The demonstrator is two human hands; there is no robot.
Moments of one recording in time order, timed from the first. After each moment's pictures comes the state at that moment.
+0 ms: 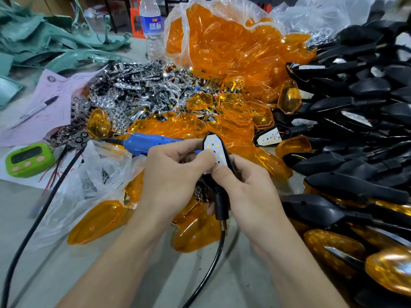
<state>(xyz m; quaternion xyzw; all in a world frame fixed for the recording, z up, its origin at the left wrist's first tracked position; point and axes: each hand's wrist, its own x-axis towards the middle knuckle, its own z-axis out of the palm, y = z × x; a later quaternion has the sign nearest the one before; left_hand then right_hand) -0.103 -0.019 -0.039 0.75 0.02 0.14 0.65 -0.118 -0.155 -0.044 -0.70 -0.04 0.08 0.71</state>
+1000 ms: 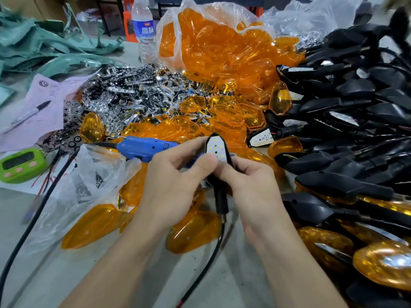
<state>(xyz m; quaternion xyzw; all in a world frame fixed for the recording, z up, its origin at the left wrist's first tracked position) -0.107 -0.020 -0.041 0.73 -0.07 0.11 0.67 -0.109 -0.164 -0.047 -0.66 0.02 0.04 0.75</state>
